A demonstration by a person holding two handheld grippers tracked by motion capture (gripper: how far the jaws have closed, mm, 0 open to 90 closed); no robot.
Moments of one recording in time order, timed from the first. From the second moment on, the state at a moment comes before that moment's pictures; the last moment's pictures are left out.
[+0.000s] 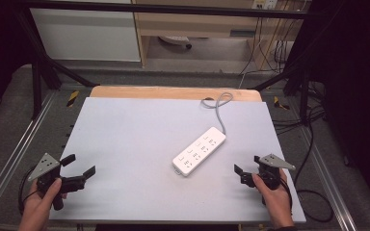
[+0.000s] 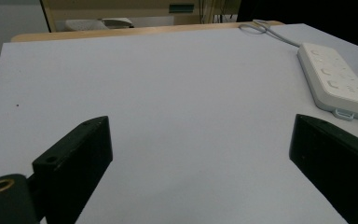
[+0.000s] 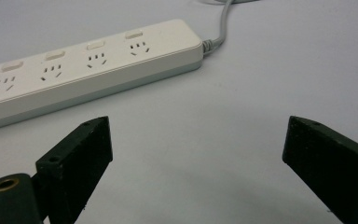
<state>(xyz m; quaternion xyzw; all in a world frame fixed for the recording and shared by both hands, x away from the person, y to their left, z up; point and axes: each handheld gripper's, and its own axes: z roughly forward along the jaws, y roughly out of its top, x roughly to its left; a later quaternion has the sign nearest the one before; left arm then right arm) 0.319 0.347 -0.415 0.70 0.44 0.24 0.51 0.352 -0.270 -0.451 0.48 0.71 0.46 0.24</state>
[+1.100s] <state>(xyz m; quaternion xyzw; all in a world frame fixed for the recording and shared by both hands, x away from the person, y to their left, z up) 0.320 0.343 -0.417 0.71 0.43 0.23 0.51 0.358 -0.260 -0.416 0.48 0.67 0.50 0.27</state>
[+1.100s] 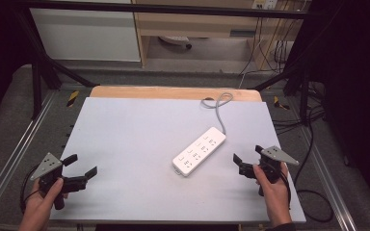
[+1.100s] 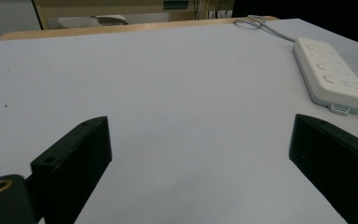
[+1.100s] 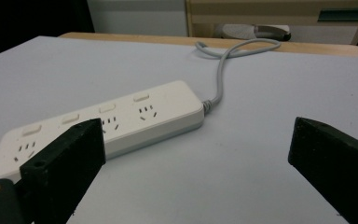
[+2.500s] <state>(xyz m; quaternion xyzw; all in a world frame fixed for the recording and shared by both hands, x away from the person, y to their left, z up) 0.321 0.343 -0.418 0.71 0.43 0.23 0.51 0.407 -0.207 -0.371 0.44 0.68 0.52 0.26</state>
